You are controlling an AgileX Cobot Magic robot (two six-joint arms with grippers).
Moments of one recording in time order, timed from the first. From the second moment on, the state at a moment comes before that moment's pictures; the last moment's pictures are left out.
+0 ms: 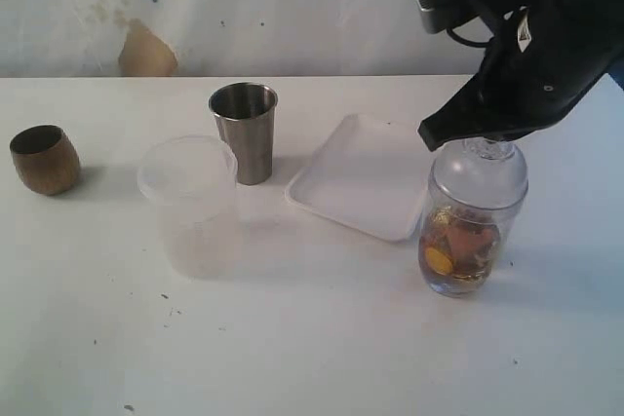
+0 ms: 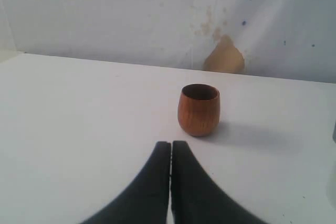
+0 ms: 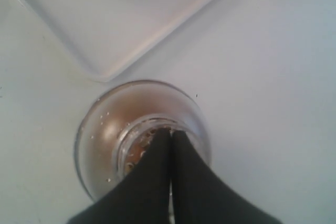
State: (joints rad) left arm 0.12 0.00 0.00 0.08 0.22 -0.13; right arm 0.36 1.50 -1.22 -0.29 0.98 0.14
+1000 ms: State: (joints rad) left arm 0.12 0.00 0.00 0.08 0.22 -0.13; right arm 0.36 1.24 -1.17 -0.30 0.75 0.11
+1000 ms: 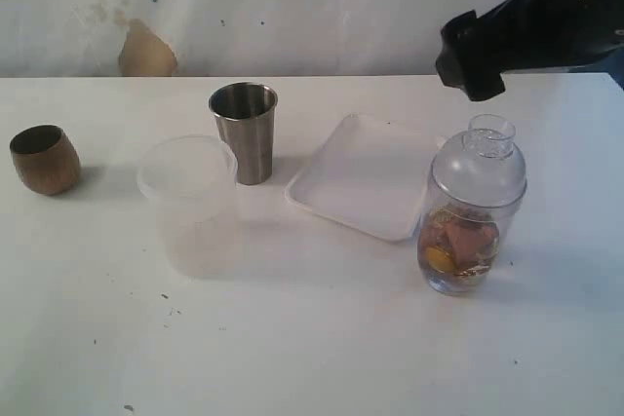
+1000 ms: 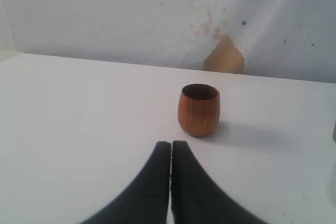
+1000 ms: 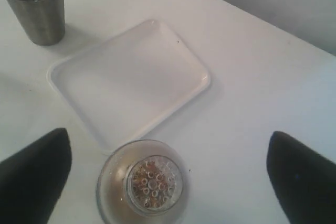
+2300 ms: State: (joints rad) left arm 0.12 0.00 0.00 0.08 0.22 -0.13; right arm 0.23 1.15 -0.23 -0.18 -0.42 0.17
